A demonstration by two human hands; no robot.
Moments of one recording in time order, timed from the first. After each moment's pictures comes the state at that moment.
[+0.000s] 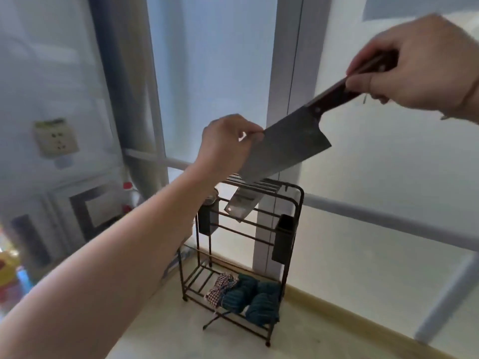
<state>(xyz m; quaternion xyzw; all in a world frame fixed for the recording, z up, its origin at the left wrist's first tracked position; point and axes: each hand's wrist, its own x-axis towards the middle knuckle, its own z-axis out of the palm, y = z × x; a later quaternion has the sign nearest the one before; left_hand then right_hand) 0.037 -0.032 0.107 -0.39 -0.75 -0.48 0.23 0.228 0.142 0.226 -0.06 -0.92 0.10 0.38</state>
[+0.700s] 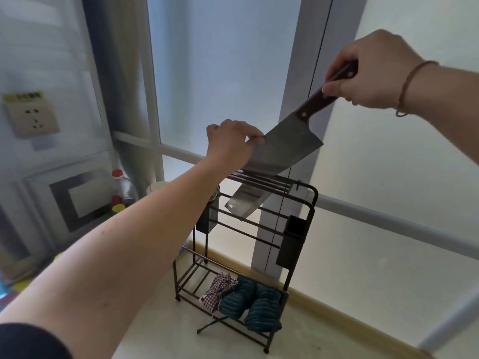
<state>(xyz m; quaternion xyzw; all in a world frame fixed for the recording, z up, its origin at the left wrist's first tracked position) -0.053 0.008 0.070 -0.36 -0.84 -0.36 0.21 0.121 0.144 0.212 -0.11 -0.94 0.02 0.31</state>
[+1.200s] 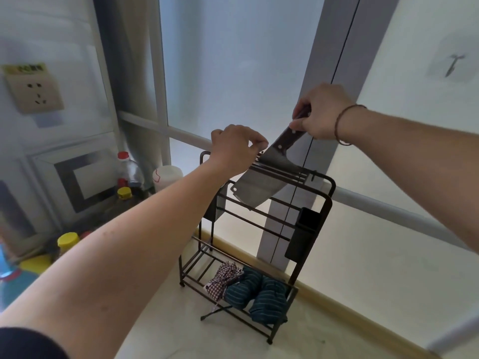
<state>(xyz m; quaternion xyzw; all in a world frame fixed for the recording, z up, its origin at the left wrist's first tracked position) -0.074 0.003 0.027 -0.34 -0.86 -0.34 0.17 0.041 0.129 0.137 -0.13 -0.97 0.02 0.20</state>
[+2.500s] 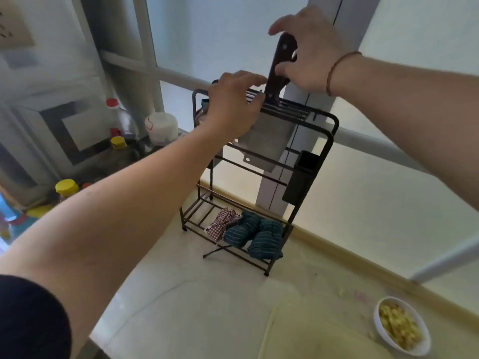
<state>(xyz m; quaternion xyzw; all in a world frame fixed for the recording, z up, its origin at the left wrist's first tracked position) -0.048 -0.001 -0.012 -0.36 -0.81 -0.42 0.20 0.038 0.126 0.091 -0.06 -0.97 0.02 0.24</state>
